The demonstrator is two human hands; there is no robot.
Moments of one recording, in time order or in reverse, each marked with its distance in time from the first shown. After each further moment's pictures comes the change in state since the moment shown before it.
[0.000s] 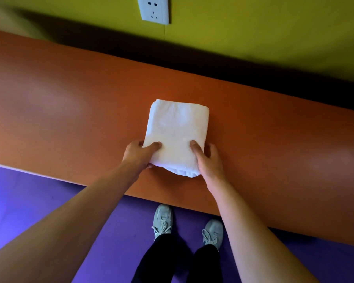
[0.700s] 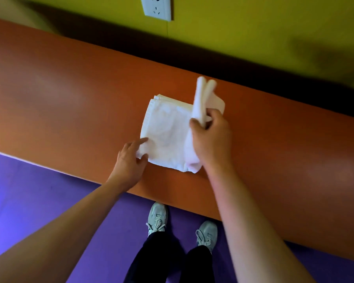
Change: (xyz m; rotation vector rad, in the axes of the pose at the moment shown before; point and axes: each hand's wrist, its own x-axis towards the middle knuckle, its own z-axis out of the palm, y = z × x) left_hand -0.008 -0.050 -0.007 0.553 0.066 0.492; right_hand -0.023 -0.093 -0.005 -0.357 0.159 -0.442
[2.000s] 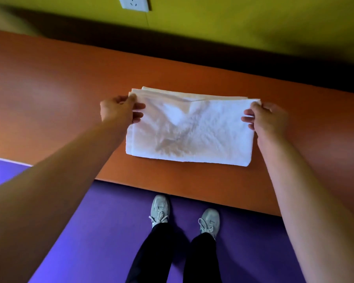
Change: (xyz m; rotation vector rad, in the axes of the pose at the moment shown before) left_hand 0.062 0.100 -0.036 -0.626 0.239 -0.305; right_hand 0.059 0.100 -0.110 0.316 0.256 0.332
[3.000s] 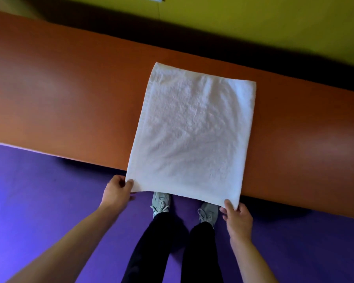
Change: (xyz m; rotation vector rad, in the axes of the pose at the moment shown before) left_hand -0.111 -0.179 -0.106 0.305 -0.123 -0.319; right_hand -0.200 0.217 -0.045 -0.121 0.048 0.460
